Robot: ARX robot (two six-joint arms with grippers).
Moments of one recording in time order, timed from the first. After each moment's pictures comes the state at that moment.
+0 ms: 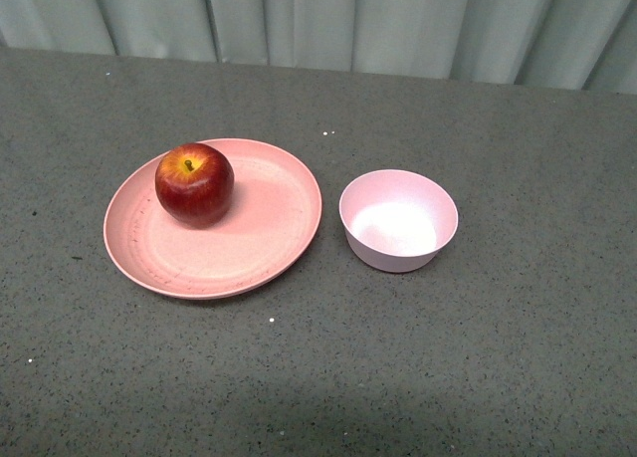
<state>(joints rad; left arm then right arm) 0.00 0.00 0.02 0.00 0.00 0.00 0.00 0.01 0.01 0.00 0.00 0.00</state>
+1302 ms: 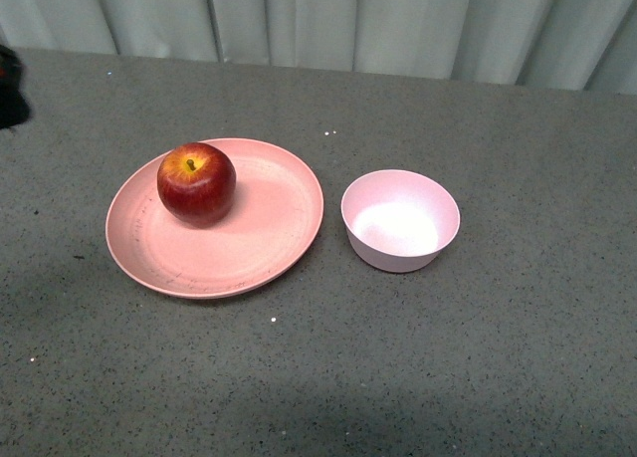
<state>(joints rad) -0.18 1.50 0.38 0.81 -0.26 -0.30 0.00 0.00 0.01 0.00 0.00 0.00</state>
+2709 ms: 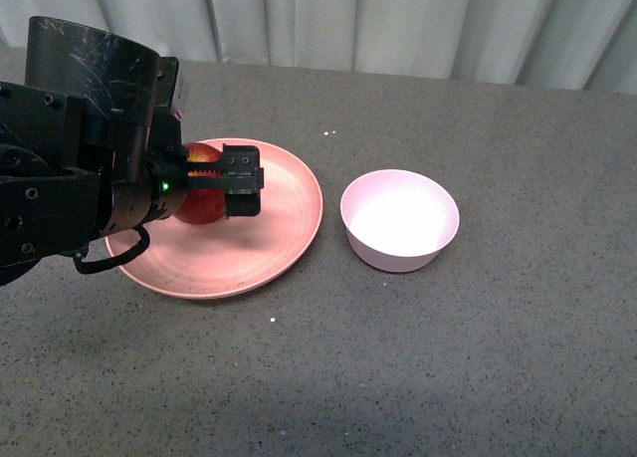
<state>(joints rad) -0.30 2.18 0.88 0.71 -0.20 -0.16 0.00 0.00 0.01 0.00 0.00 0.00</state>
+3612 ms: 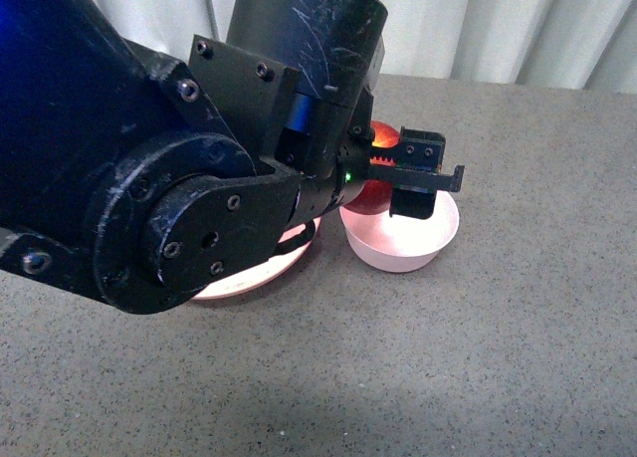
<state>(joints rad) -0.61 2.15 1.00 0.67 -0.14 -0.21 0.00 0.00 0.01 0.00 0.00 0.00</state>
